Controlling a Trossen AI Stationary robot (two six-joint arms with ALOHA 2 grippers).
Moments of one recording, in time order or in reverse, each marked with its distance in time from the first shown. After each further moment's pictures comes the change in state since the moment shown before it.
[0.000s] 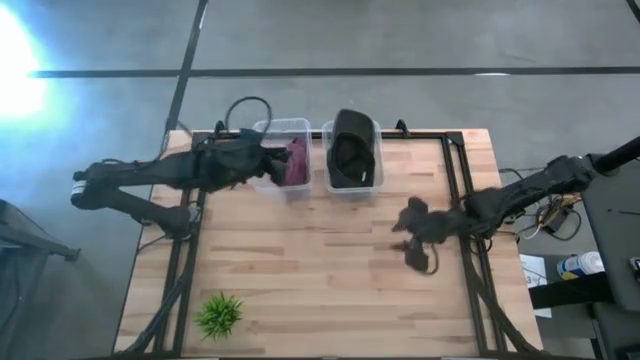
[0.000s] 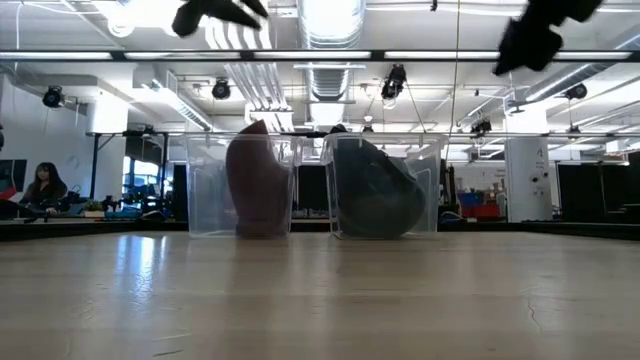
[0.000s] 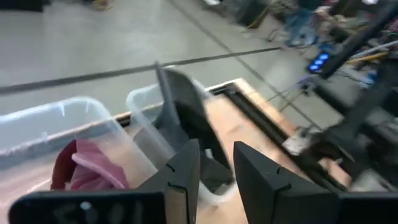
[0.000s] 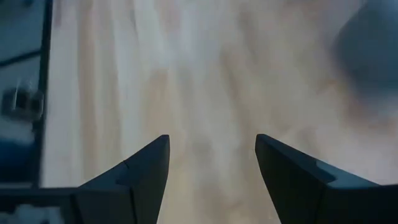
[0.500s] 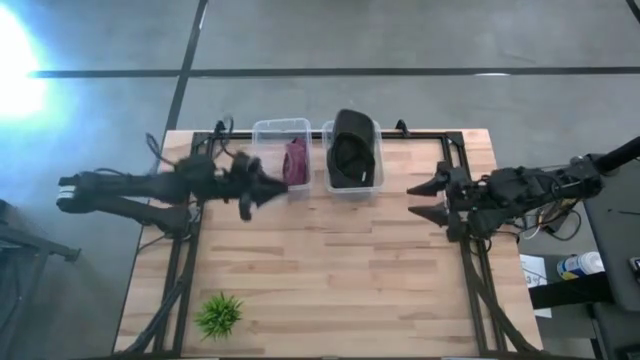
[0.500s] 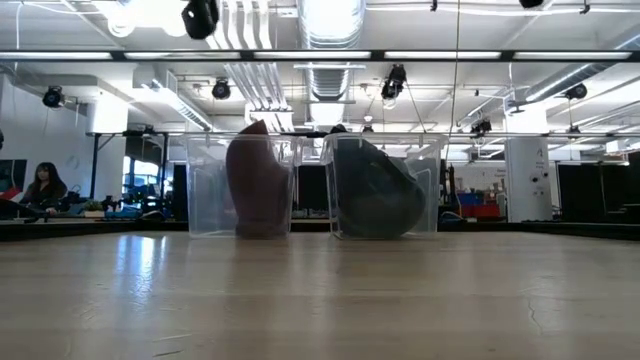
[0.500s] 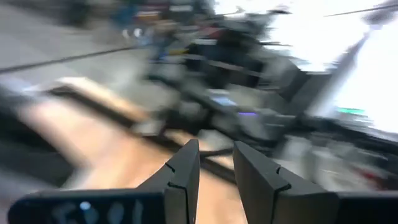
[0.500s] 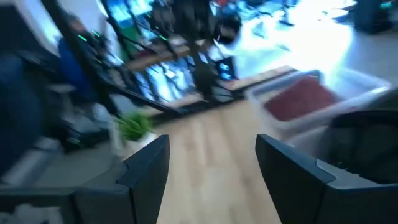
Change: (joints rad) left arm -0.046 -0.230 -0.401 0.587 0.560 0.128; right arm -0.083 -0.367 -0.016 0.314 0.079 -0.169
